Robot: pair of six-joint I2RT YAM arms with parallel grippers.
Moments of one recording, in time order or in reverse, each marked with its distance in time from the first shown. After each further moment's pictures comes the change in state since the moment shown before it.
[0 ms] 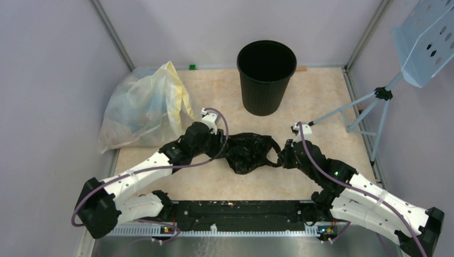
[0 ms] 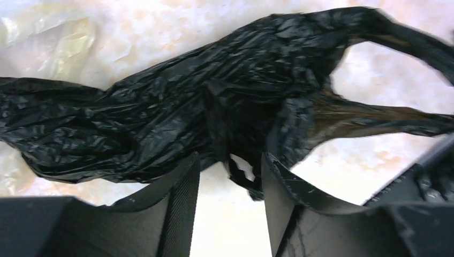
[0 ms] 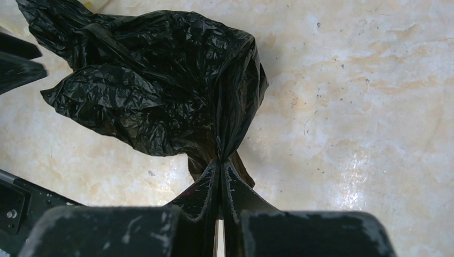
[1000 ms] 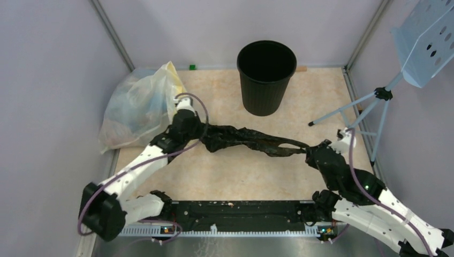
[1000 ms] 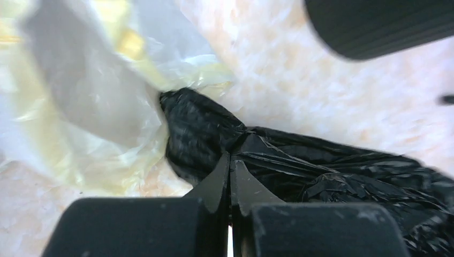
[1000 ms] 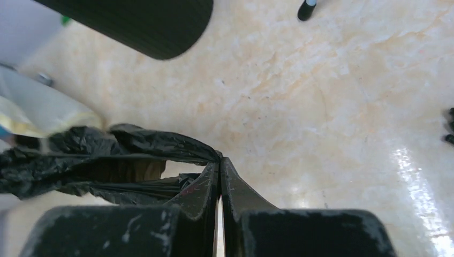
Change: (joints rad) left arm 0.195 0.140 0.085 -0.027 -0.238 -0.142; right arm 0.000 -0.198 0.089 -0.335 0.407 0.352
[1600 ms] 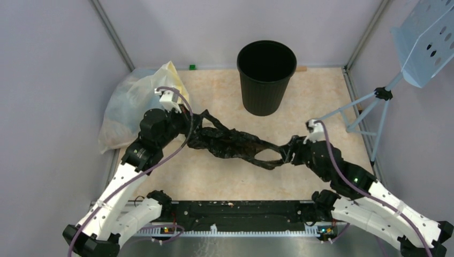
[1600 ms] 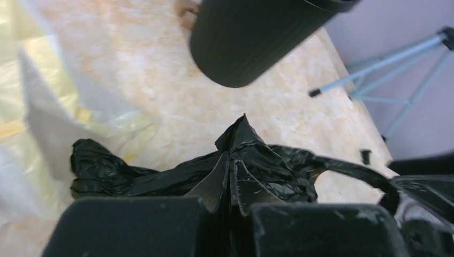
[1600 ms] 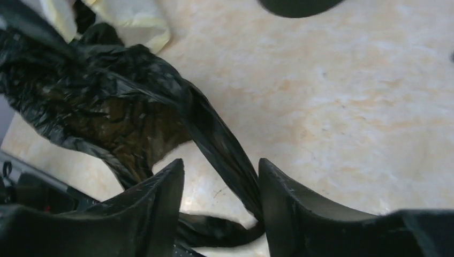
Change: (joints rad) left arm 0.113 -0.396 0.089 -0.067 0.299 0.094; right arm 0.004 0.031 0.003 0.269 -0.332 -0.337
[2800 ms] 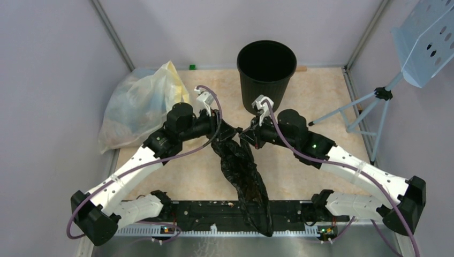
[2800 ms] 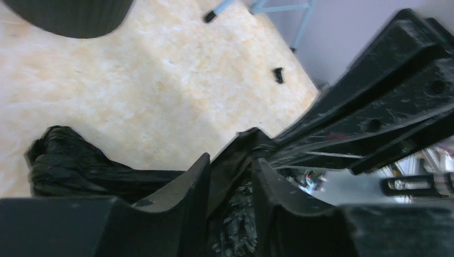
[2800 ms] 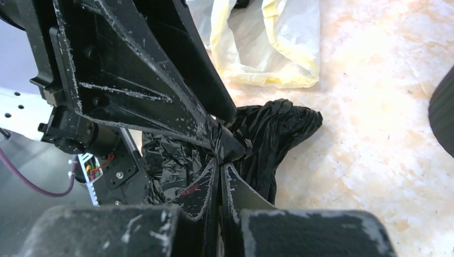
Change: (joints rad) left arm -0.204 0.240 0.072 0.122 0.367 -0.042; right arm -0.003 0.573 0.269 0.442 -0.610 -0.374
